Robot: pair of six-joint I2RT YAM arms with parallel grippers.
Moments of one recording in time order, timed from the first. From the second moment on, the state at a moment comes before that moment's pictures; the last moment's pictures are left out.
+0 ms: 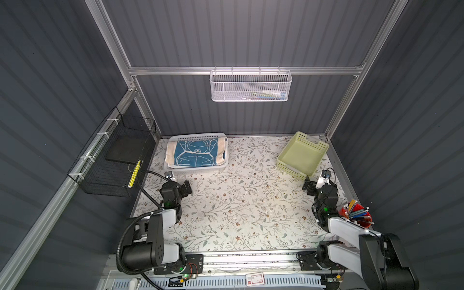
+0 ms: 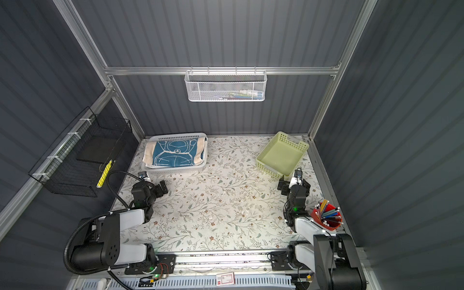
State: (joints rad) left arm 0.08 1.39 0.32 0.62 -0.09 -0.13; right arm 0.01 1.18 0.21 0.73 0.25 0.03
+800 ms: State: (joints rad) left arm 0.00 1.70 0.46 0.82 0.05 -0.04; right arm -0.04 1.46 0.30 0.93 0.14 0.07
